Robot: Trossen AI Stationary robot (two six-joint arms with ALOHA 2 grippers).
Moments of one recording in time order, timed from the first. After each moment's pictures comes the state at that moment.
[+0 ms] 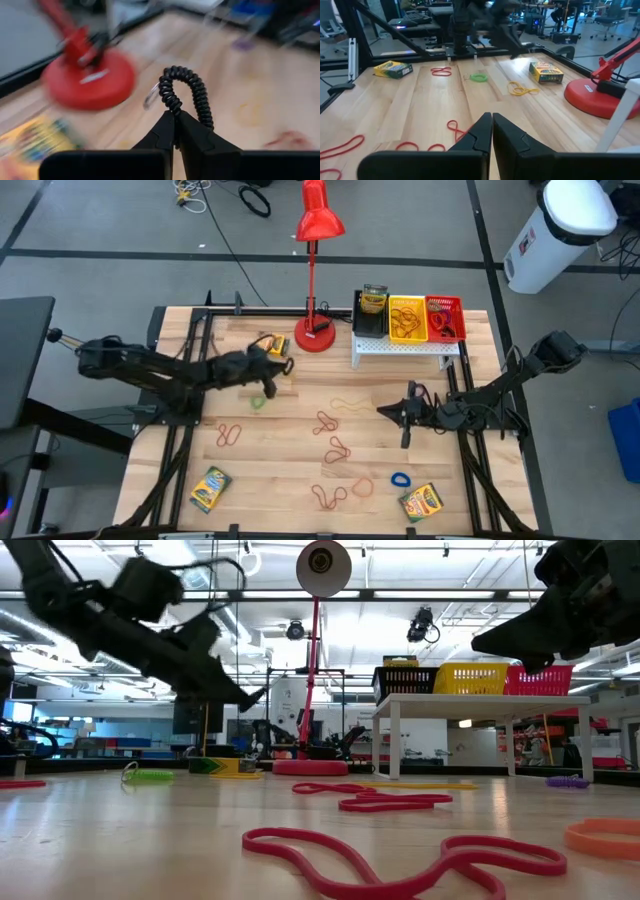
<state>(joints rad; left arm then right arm) 0.18 1.22 0.27 0.62 -0.27 -0.20 0.51 1.08 0.17 0.71 0.68 0.16</state>
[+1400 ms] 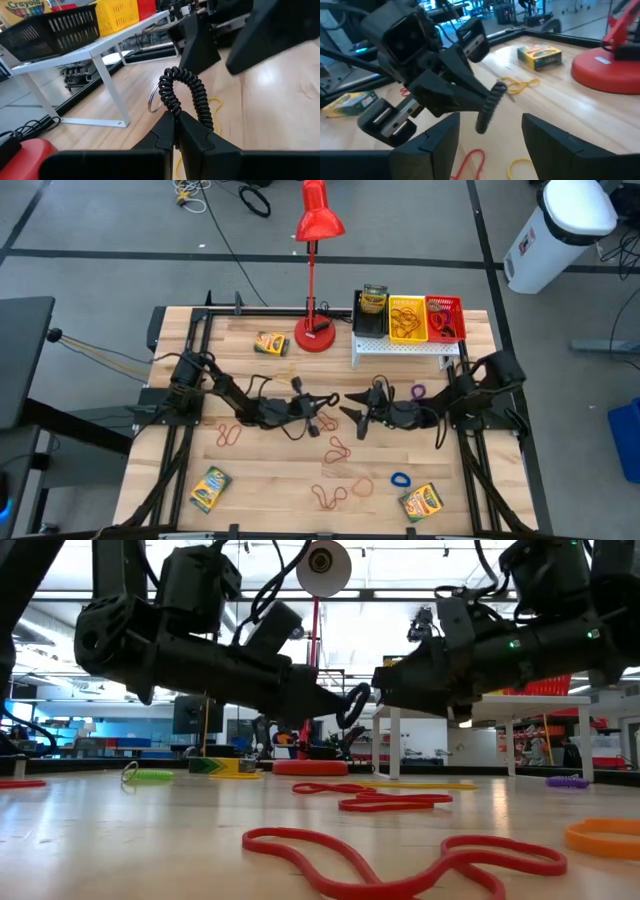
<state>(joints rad) -0.21 2.05 0.67 1.28 -0.66 0.23 0.27 1.76 0.41 1.15 0.58 0.35</state>
